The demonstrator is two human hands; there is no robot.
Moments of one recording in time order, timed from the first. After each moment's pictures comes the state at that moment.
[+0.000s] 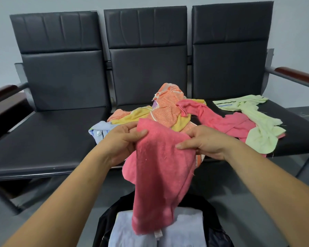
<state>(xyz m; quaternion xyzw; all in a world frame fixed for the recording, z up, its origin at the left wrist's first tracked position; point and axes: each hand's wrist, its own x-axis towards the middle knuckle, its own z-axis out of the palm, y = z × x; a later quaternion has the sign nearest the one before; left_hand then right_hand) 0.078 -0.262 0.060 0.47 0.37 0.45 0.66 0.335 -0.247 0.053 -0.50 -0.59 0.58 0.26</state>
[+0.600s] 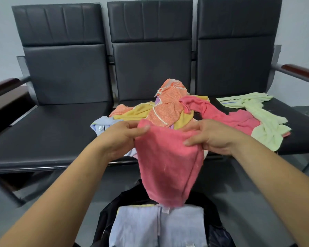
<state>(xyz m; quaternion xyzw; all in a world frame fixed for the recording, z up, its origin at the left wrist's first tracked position) 0.070 -0.260 0.058 0.50 0.44 0.40 0.63 0.341 -0.243 0.053 -0.49 -0.58 0.58 0.29</state>
